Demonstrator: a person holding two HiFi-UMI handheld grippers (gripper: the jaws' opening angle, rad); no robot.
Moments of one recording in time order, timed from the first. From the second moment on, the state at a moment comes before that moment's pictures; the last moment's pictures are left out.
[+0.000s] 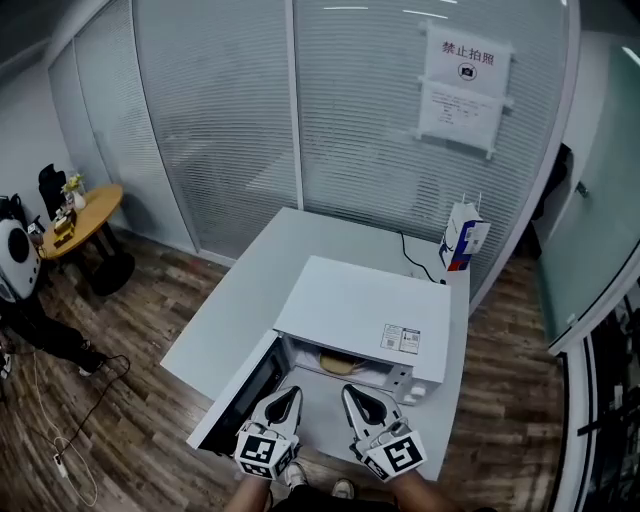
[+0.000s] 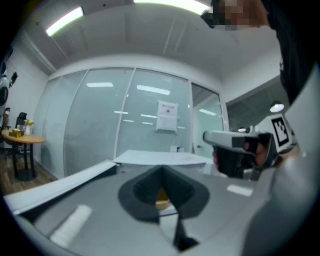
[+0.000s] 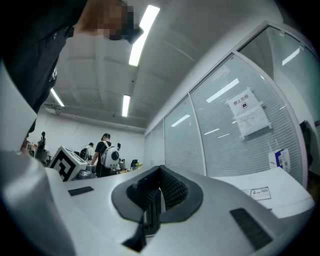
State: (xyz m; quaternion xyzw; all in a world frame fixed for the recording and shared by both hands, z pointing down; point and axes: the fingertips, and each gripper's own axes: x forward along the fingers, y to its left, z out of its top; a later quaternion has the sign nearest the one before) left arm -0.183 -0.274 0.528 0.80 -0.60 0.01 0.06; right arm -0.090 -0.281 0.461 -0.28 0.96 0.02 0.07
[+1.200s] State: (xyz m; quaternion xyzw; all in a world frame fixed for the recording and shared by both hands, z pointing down) left arm -0.152 -0.370 0.668 0.81 -0.57 0.10 0.11; right arm -0.048 -0.347 0.603 -0.41 0.91 -0.06 -0.06
